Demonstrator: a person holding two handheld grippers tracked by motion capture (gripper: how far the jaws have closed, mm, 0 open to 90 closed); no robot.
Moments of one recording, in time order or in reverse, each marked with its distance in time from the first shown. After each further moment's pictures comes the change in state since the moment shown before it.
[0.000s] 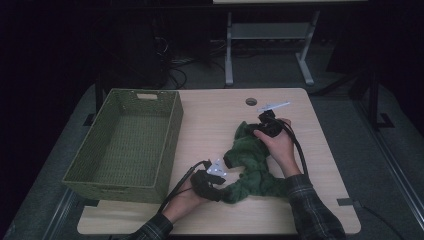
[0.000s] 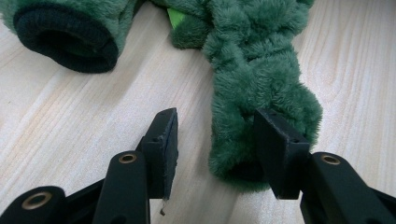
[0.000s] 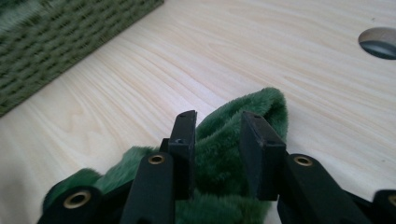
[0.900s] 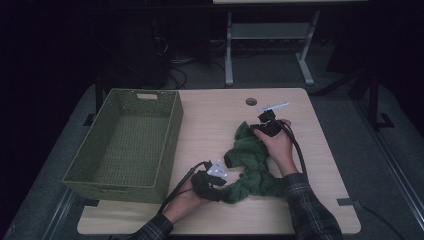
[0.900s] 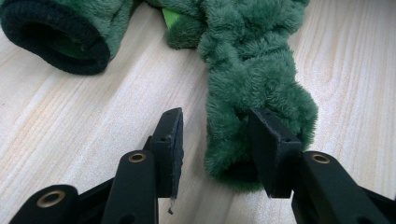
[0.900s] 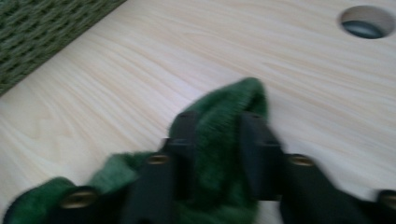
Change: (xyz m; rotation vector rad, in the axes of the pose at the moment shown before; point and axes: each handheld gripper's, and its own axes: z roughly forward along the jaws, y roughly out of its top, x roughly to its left) left arm -0.001 0.000 0.000 0.001 -0.006 0.014; right arm -0.009 -0.004 0.011 0.022 -0.055 0.054
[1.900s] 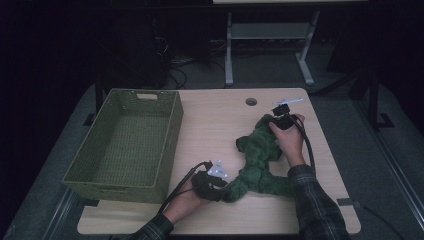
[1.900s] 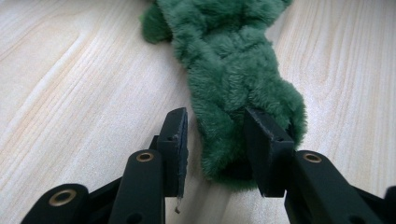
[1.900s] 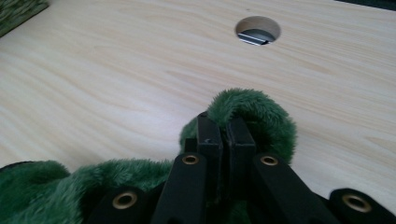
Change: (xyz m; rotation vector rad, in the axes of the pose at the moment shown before) left arm -0.002 0.000 0.001 -0.003 -0.011 -0.009; right arm -0.053 -0.002 -0.008 -0.053 -0.165 0.037
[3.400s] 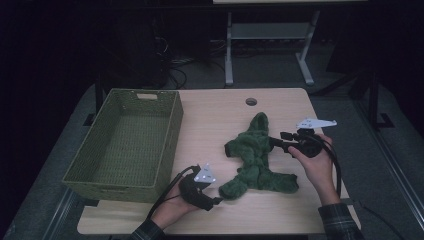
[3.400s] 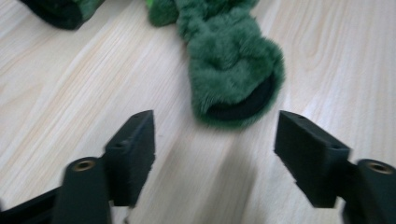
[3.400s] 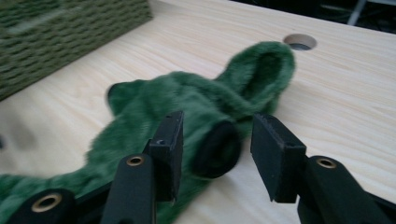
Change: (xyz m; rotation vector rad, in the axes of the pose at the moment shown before) left arm -0.008 -0.023 -0.031 -0.013 0.074 0.016; right arm 0.021 -0.061 -0.103 -0.139 0.166 -0.104
